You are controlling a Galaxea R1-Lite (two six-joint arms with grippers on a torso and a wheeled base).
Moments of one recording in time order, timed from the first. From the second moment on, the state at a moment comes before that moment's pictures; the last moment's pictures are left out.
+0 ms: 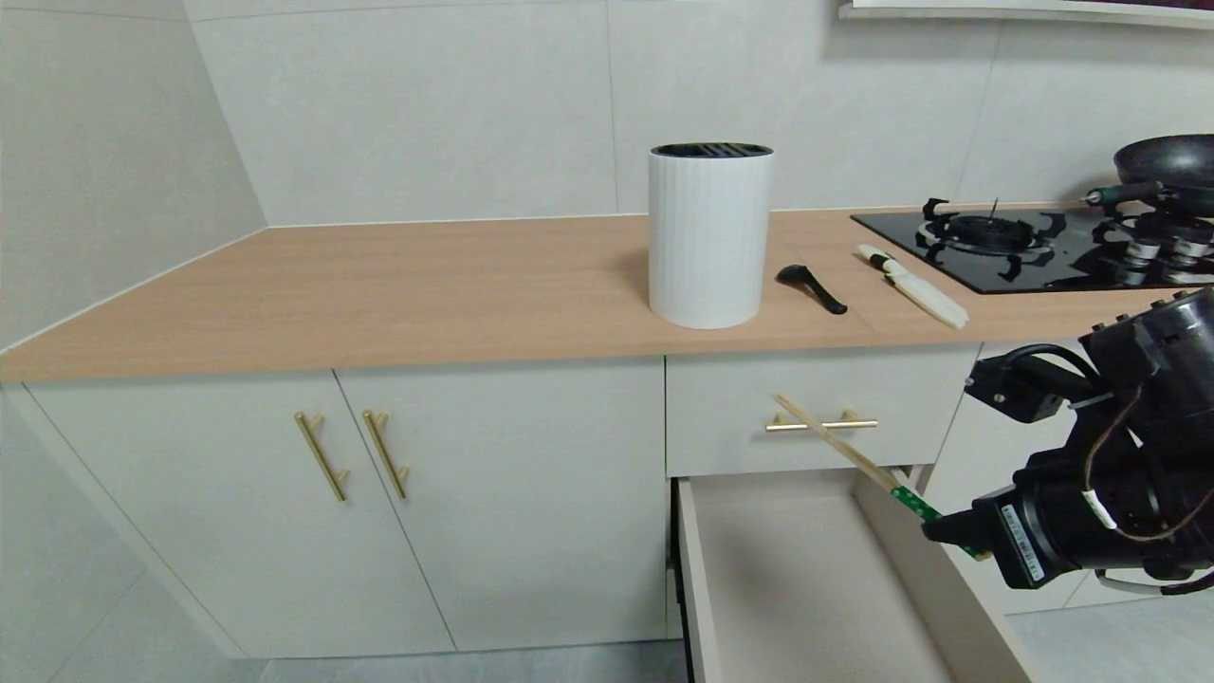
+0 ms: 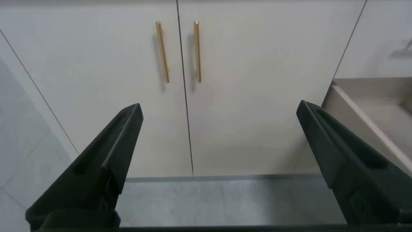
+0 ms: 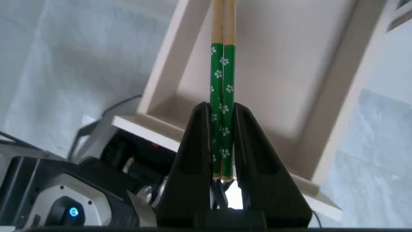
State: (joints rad) left arm 0.00 0.00 0.00 0.00 0.03 0.00; right arm 0.45 1.44 -0.89 0.27 0.07 0.08
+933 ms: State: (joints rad) left arm 0.00 0.00 0.00 0.00 0.03 0.00; right arm 0.49 1.54 -0.86 0.25 0.07 0.08
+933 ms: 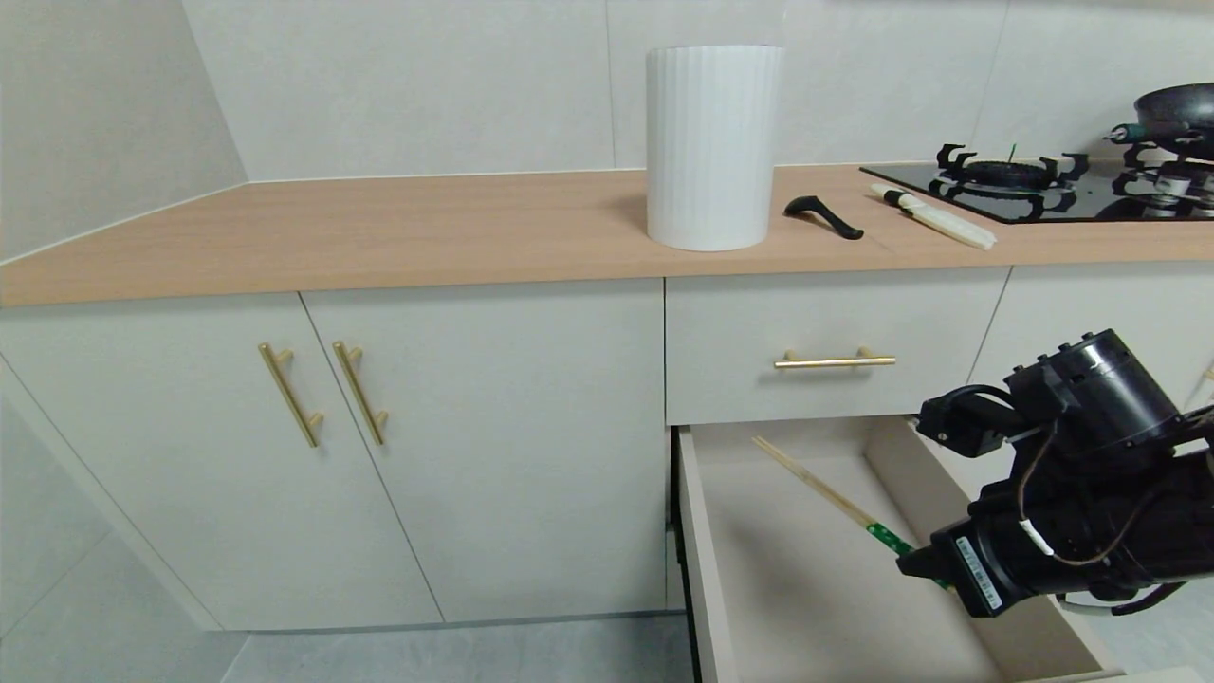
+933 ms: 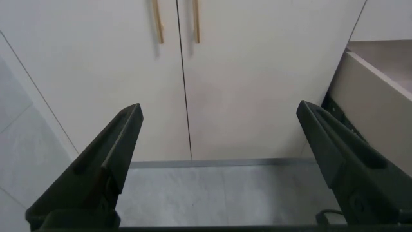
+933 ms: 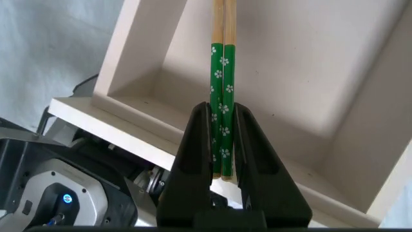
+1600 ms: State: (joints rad) left arm 0.00 0.00 0.00 0.00 0.03 0.00; right arm 0.49 1.93 -1.00 0.11 0.03 0.32
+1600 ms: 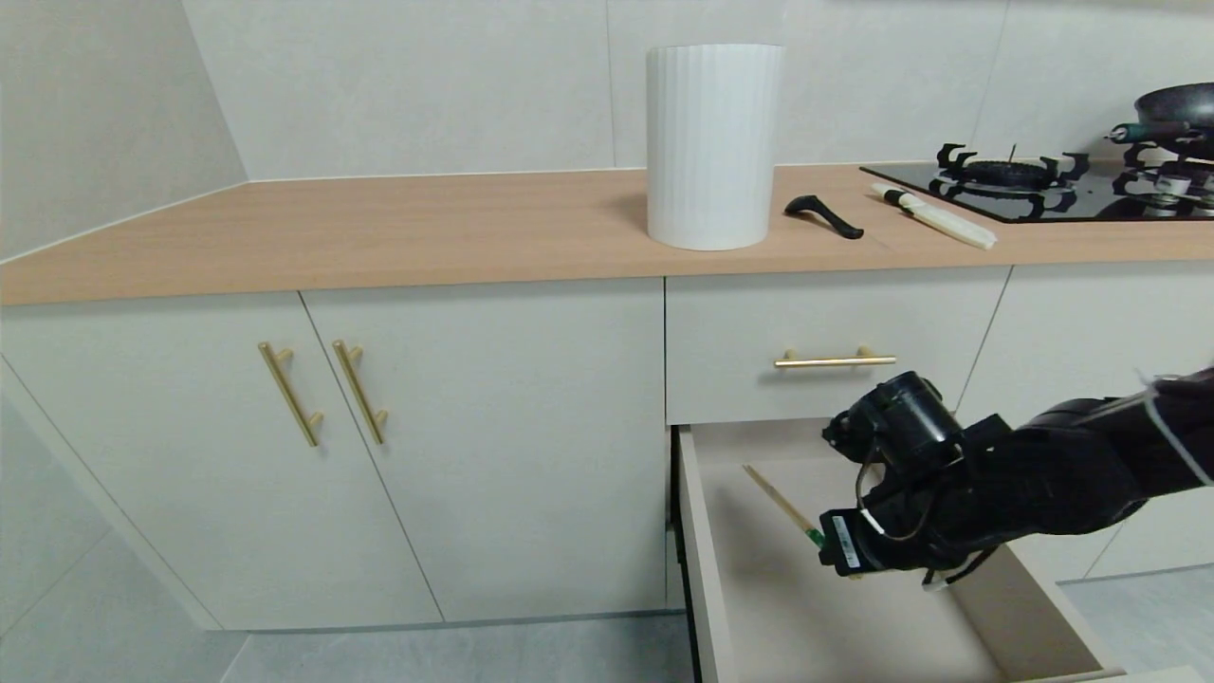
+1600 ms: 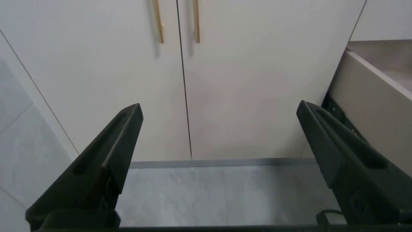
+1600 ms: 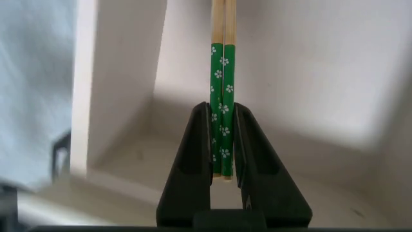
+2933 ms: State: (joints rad) left arm 0.00 0.00 0.00 0.00 0.03 0.00; right arm 0.54 2.34 -1.10 -0.13 -0.08 0.45
